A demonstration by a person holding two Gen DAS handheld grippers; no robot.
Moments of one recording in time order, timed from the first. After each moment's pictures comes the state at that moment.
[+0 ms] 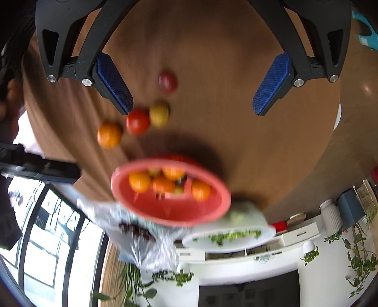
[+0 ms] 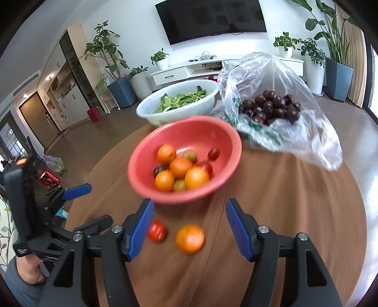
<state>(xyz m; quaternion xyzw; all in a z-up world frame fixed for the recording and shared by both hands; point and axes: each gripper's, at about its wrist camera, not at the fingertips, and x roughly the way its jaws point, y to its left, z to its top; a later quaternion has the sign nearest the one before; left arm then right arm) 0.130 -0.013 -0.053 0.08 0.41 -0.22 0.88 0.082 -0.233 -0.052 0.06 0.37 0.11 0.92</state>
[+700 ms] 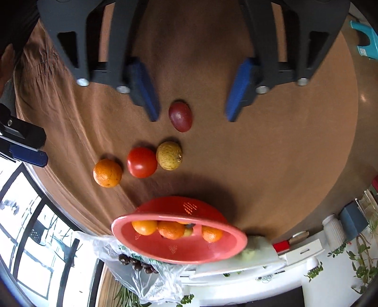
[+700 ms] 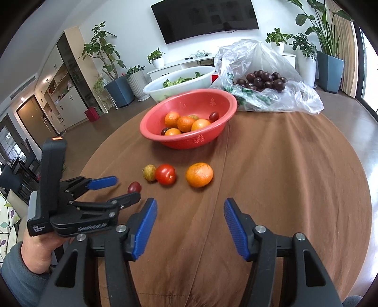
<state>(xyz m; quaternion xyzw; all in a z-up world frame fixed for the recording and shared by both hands) 0.123 -0.030 -0.090 0.09 0.47 -0.22 0.85 0.024 -0.224 -0.088 0.07 0.38 0.10 0.92</state>
